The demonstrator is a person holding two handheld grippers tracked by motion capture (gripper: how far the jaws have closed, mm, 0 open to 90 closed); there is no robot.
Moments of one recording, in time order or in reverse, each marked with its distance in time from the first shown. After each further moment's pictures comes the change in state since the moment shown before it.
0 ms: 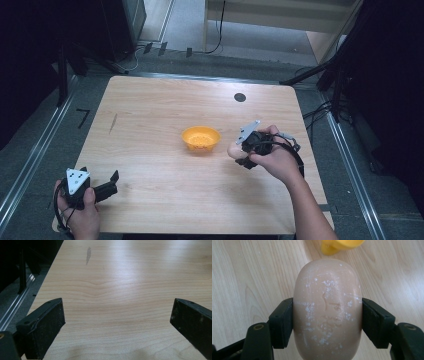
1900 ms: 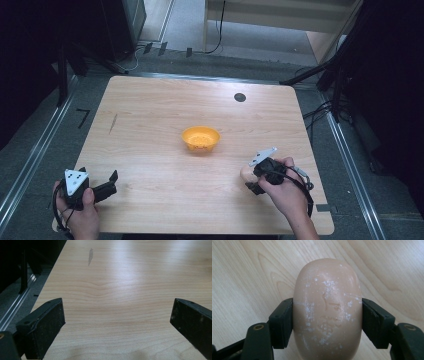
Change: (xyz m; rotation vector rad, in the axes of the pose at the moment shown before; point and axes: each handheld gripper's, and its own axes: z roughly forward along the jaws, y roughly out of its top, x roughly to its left) left arm 0.001 -0.001 -0.002 -0.009 0.007 -0.011; right arm 0.056 -0.060 0.001 0.053 -0.042 0.317
